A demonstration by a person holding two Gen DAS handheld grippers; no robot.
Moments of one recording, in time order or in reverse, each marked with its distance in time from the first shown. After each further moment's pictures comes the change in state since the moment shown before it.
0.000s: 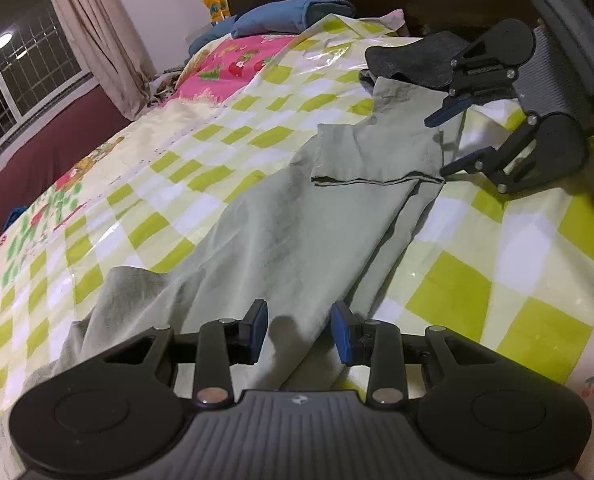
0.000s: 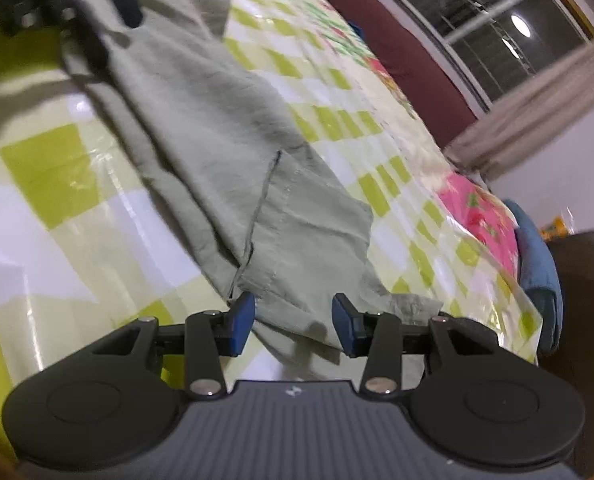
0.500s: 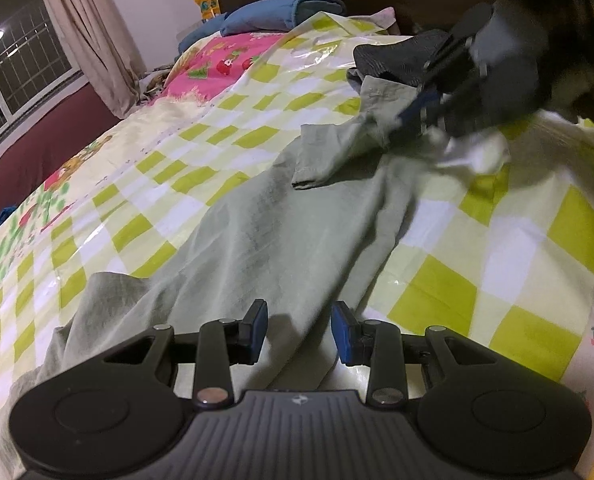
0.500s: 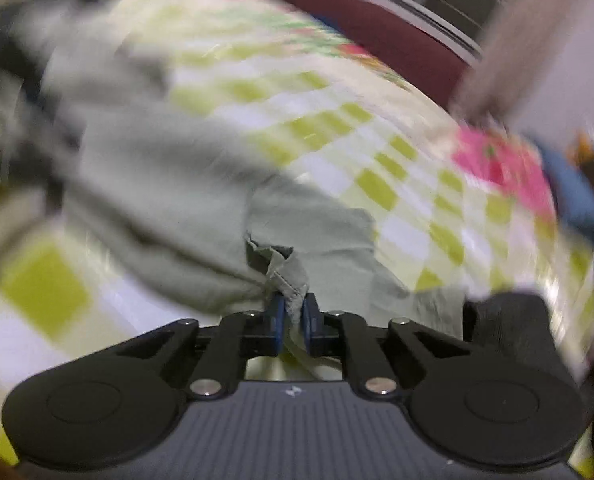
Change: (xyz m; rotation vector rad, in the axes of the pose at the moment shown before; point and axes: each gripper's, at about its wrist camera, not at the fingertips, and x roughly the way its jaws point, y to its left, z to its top) left arm 0.006 -0.008 0.006 0.003 0.006 -0.024; right arm 0.006 -0.057 0.008 0.423 -0.033 0.158
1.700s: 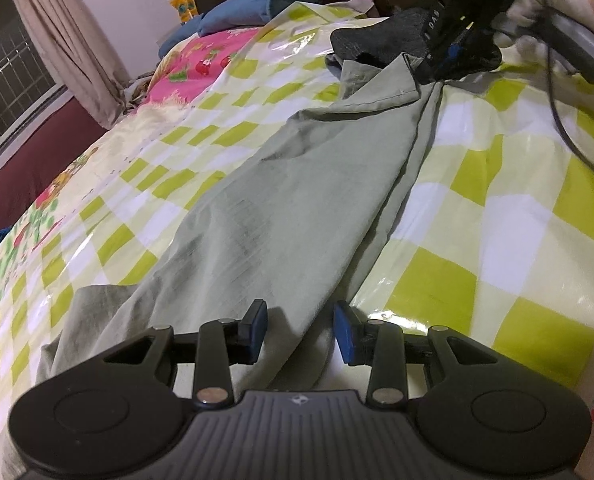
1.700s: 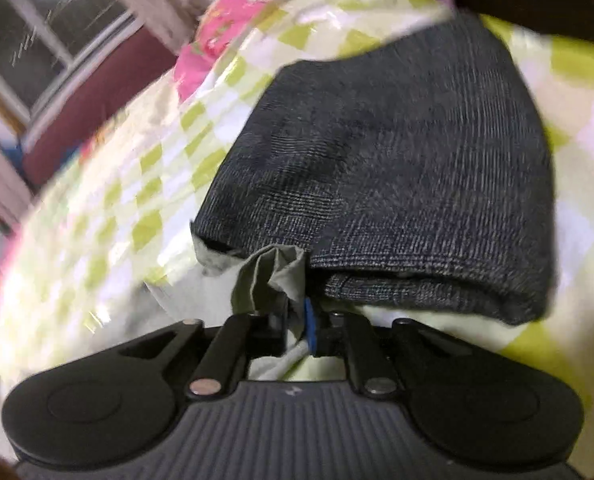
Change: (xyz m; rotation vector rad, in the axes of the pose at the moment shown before) left arm 0.017 -0.017 0.000 0.090 0.020 0.007; right arm -0.007 -0.143 -0.085 1.140 0.064 -0.083
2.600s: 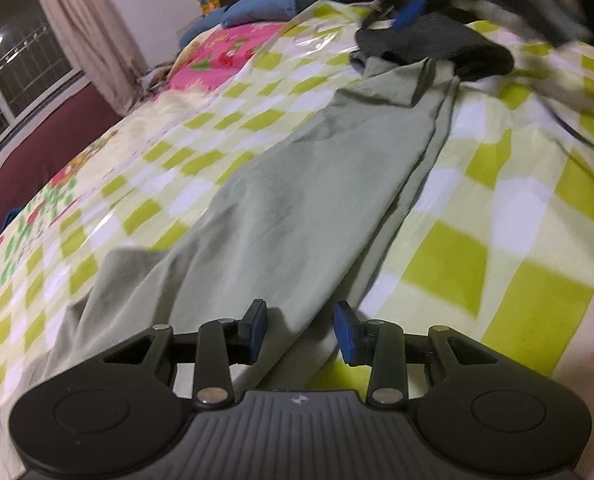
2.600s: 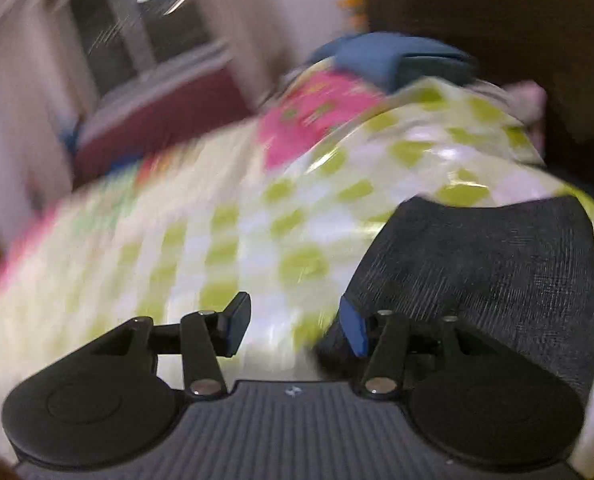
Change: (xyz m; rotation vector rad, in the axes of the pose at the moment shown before) left arm -0.020 0.020 -0.024 -0.064 0.015 0.027; right arm -0.028 0.073 0.015 -0.301 -0.188 0.096
